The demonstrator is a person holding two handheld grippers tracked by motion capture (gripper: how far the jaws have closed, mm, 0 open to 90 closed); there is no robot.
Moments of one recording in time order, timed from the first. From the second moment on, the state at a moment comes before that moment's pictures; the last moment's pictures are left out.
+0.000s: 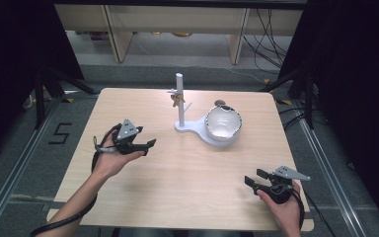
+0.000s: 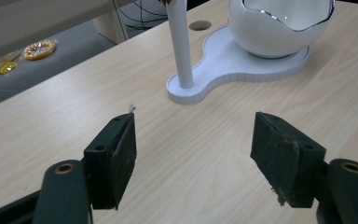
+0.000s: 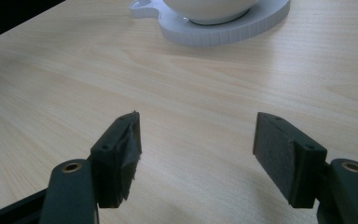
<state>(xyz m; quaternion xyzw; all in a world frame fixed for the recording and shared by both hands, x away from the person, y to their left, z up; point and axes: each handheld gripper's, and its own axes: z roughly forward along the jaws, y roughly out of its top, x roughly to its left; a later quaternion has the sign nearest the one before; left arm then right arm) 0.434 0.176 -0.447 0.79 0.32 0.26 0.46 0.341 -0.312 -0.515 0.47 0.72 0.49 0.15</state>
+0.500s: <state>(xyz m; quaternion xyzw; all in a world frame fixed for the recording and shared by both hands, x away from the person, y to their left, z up) 0.402 0.198 -0.500 0.76 0.36 0.26 0.47 0.341 -0.312 -0.515 0.47 0.72 0.49 0.15</state>
